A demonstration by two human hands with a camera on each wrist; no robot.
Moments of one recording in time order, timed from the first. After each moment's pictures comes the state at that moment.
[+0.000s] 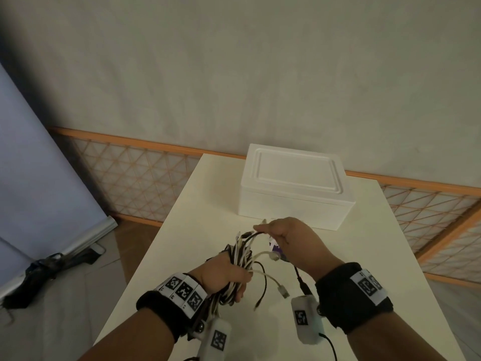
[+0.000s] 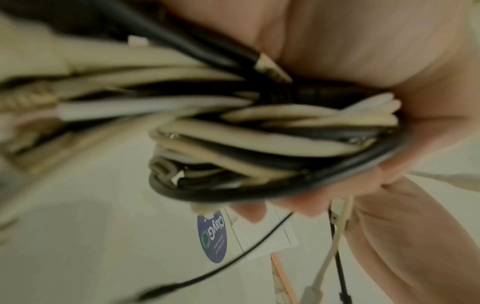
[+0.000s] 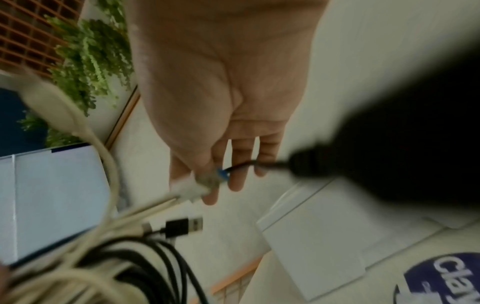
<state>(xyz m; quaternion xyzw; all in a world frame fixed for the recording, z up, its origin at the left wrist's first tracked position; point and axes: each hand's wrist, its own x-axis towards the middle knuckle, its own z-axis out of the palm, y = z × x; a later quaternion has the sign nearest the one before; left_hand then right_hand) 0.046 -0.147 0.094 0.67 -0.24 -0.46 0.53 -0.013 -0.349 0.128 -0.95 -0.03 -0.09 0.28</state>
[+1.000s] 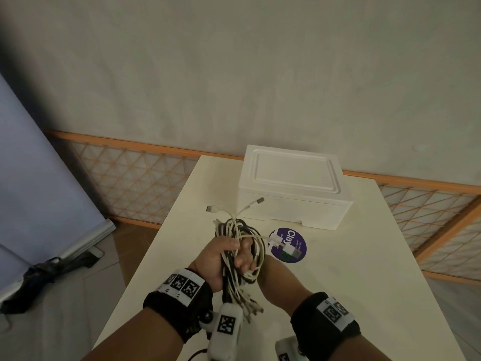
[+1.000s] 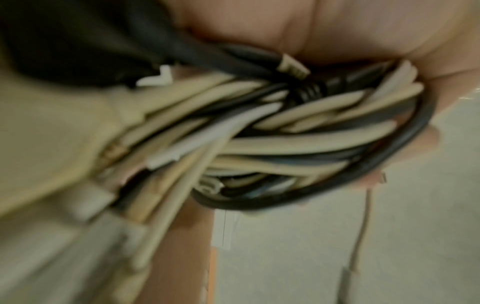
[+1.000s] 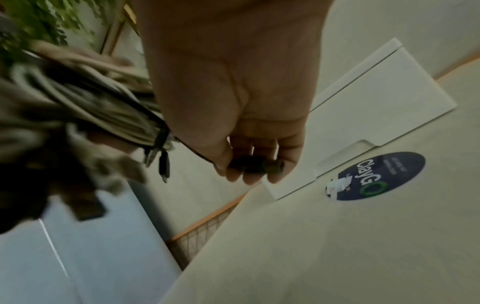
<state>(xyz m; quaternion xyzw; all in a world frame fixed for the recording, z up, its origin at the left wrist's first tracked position) 0.045 -0.166 0.115 0.36 -0.16 -0.48 0.78 -0.033 -0.307 0.058 -0.97 0.05 0.05 0.23</state>
